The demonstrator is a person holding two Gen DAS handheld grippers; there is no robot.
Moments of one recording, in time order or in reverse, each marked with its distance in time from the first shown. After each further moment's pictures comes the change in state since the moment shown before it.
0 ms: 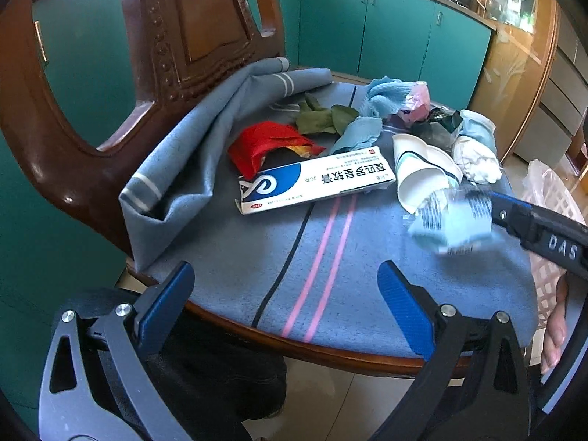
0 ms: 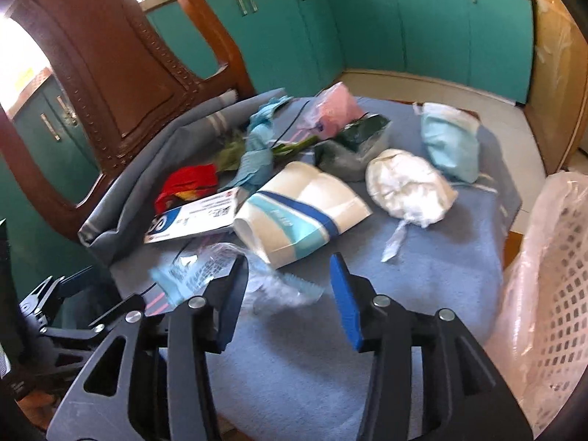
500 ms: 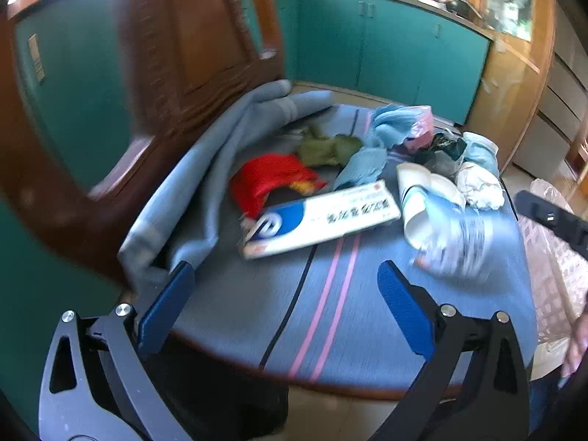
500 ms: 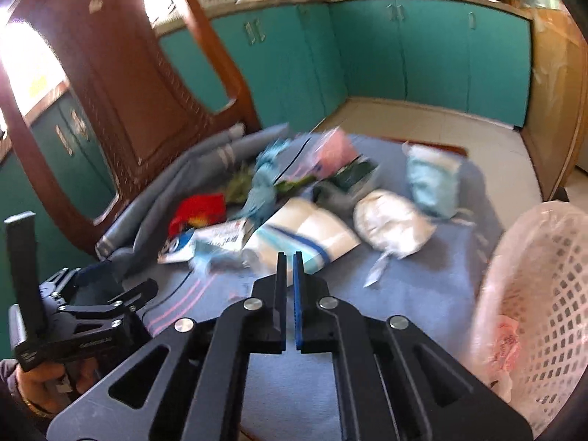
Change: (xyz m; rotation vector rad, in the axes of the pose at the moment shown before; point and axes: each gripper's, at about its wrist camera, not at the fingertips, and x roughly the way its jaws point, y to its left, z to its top) left arm 0.008 0.001 0.029 0.032 -0.064 -0.016; right arm -0.046 -0.015 0.010 0.016 -0.147 -0.022
